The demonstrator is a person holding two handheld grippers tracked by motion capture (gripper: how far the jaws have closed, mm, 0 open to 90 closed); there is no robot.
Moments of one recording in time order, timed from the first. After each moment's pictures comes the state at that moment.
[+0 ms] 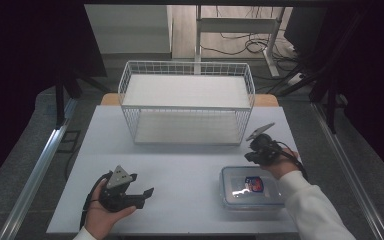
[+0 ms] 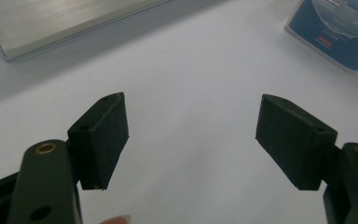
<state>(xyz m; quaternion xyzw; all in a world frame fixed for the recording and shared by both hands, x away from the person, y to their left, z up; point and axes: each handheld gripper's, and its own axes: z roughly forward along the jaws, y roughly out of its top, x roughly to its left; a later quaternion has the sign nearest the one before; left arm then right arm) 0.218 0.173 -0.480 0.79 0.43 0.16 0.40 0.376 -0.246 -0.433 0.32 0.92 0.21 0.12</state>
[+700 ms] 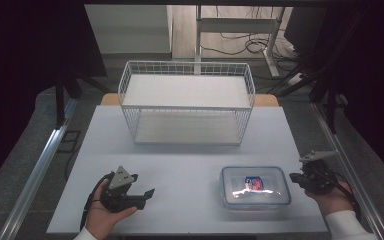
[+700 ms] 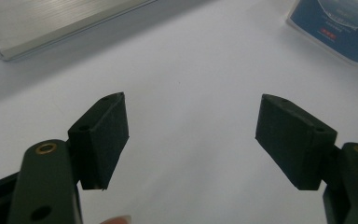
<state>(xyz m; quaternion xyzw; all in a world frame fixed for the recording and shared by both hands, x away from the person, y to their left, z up) 0.219 0.171 -0.481 0.80 0.43 0.16 0.39 0.294 -0.356 -0.424 0.45 0.85 0.22 0.16</state>
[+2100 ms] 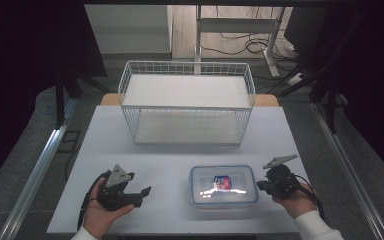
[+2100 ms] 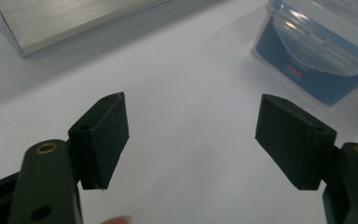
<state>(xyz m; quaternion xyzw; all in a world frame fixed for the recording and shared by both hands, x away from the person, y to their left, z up) 0.221 0.180 -0.482 0.79 0.44 0.17 0.39 0.294 -0.276 -0.454 0.40 0.88 0.23 0.10</state>
